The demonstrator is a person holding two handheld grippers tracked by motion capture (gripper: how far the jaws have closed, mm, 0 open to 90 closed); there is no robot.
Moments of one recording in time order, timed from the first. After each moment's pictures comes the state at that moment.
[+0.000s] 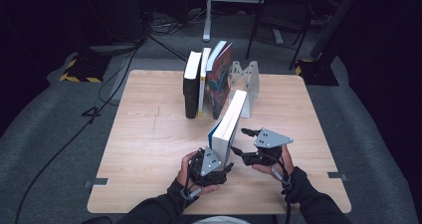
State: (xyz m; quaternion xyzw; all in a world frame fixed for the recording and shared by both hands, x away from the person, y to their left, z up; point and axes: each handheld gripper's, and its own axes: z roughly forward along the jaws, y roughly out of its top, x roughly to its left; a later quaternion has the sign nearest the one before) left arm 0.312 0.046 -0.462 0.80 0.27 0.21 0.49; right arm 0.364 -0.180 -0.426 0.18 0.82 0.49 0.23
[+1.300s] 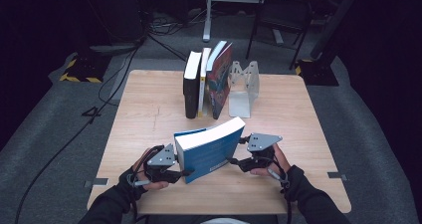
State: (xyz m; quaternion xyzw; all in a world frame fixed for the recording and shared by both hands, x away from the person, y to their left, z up) left arm 0.324 0.163 -0.447 0.88 0.13 0.07 0.46; right arm 0.377 -0.168 -0.448 0.11 0.86 0.47 0.14
